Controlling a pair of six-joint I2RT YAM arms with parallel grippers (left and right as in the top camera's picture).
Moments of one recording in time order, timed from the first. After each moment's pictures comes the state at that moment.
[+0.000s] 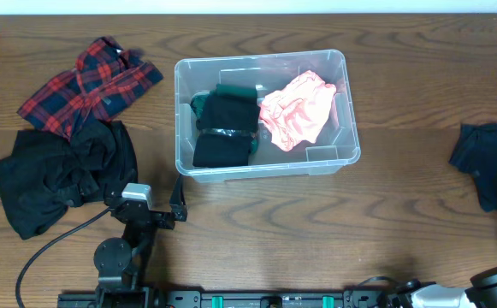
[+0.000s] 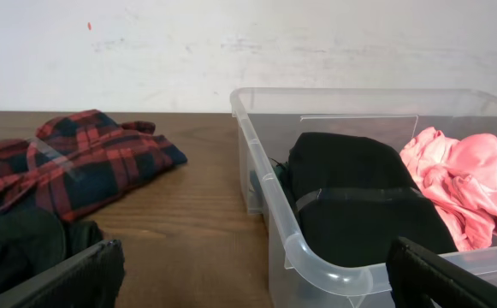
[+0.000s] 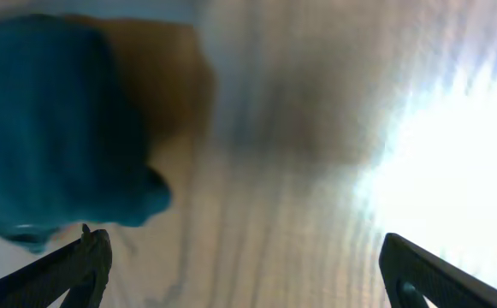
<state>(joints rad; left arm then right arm) -0.01 0.01 0.02 -0.10 0.17 -0.07 -1.21 1.60 0.97 -0.75 -0.23 0.41</state>
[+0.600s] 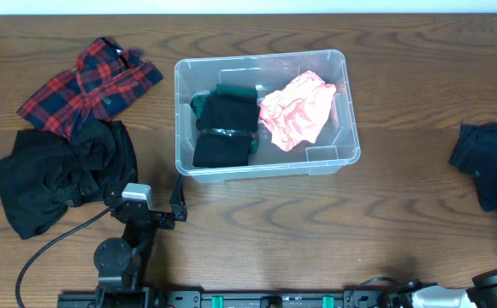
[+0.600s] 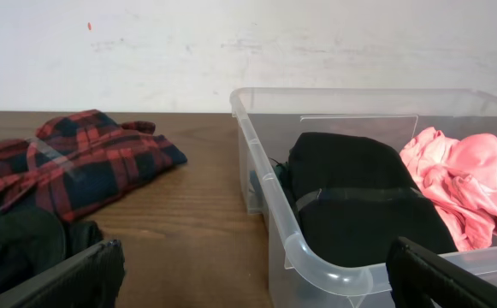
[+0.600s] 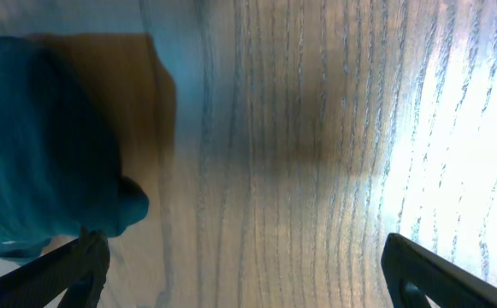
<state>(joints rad) -0.01 0.01 0.02 -0.10 0.17 -0.07 -1.26 1.60 0.96 -0.74 -0.24 0.43</state>
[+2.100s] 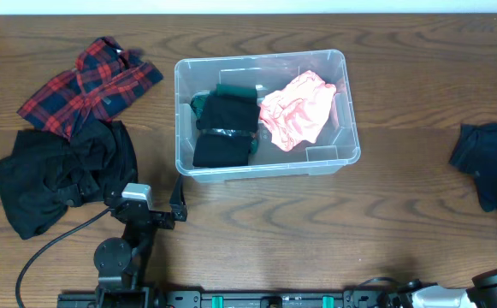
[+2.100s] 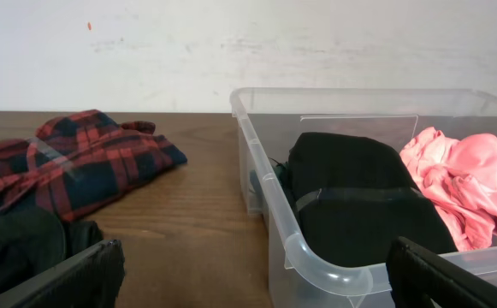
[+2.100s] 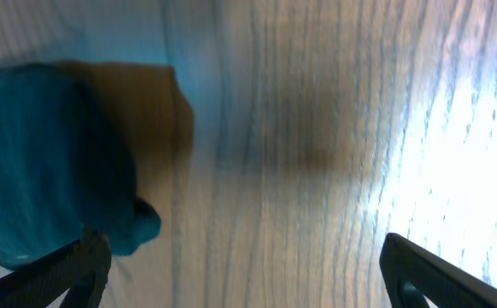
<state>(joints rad) -0.01 0.01 0.02 -0.10 0.17 -0.07 -1.26 1.60 0.96 -0.67 -0.24 0.41</state>
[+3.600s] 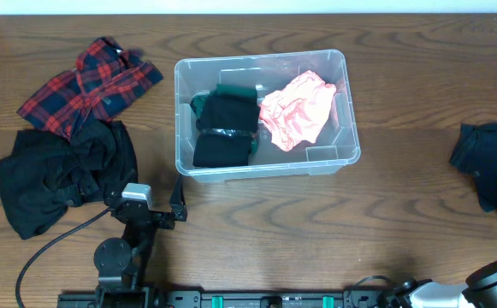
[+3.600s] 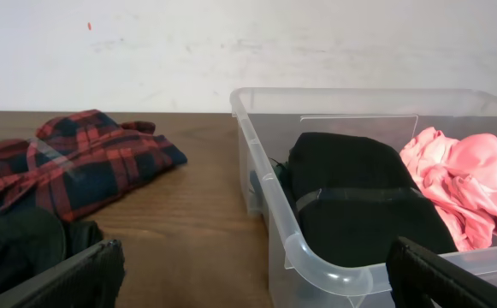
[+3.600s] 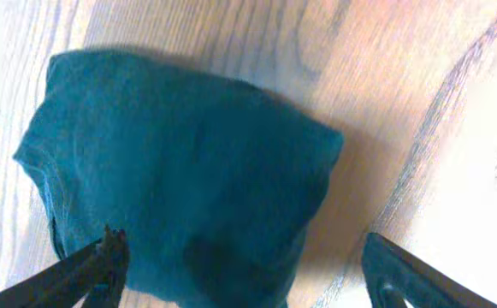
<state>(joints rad) -0.01 0.01 0.02 -0.10 0.17 -0.07 -1.06 1.60 0.78 -0.17 -0.33 0.32</state>
